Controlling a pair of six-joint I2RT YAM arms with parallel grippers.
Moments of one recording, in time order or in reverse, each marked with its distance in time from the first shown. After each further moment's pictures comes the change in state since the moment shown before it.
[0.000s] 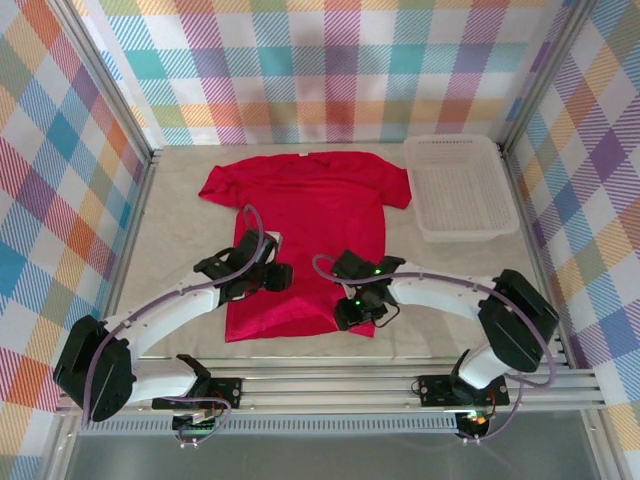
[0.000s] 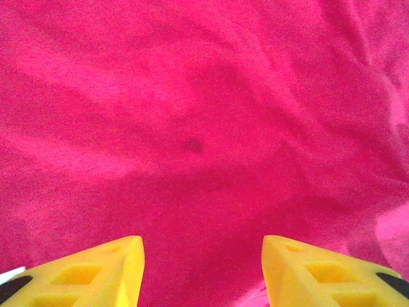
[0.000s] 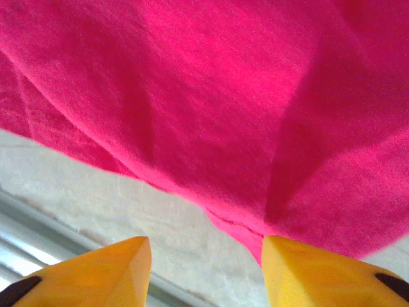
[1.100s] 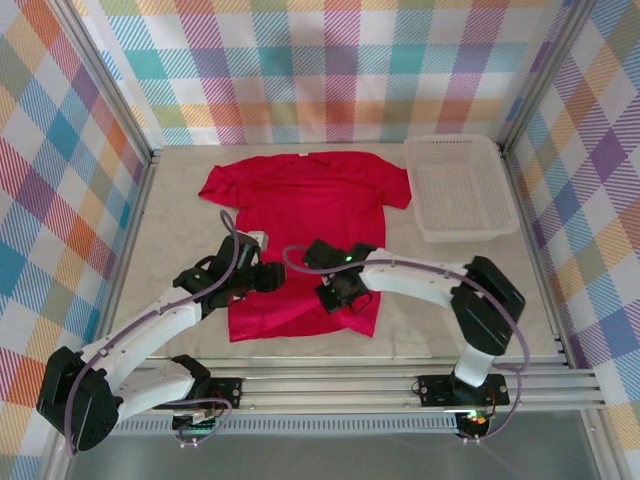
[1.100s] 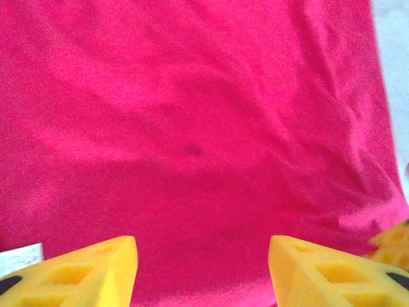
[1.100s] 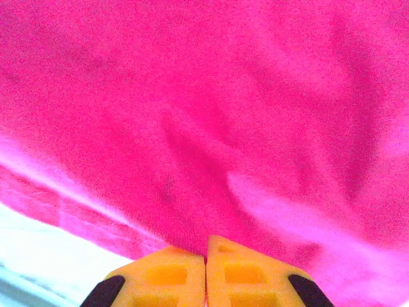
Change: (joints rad) left arm 0.033 -0.169 -0.079 0.036 0.074 -0.046; right arm 0.027 0.133 0.254 -0.073 0.152 -0.083
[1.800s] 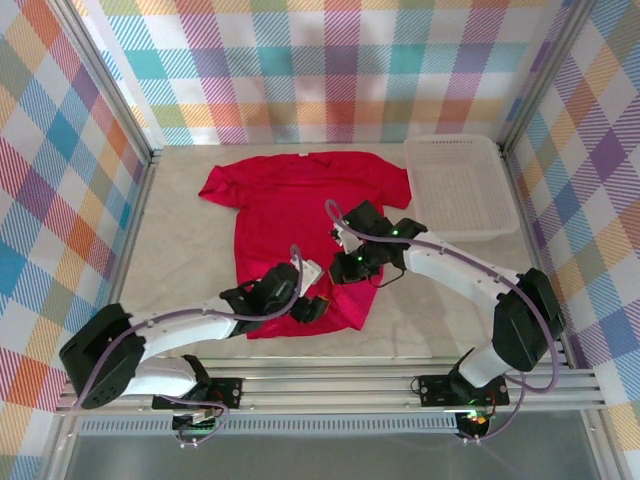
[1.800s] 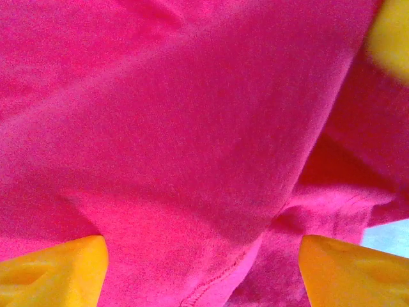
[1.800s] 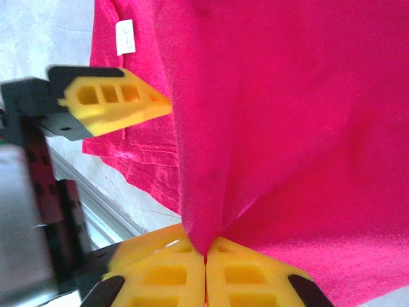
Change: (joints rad) left arm -0.325 0.241 -0.151 0.473 -0.123 0.323; right arm -0.235 -0.164 -0.029 0.072 -0.398 -0.017
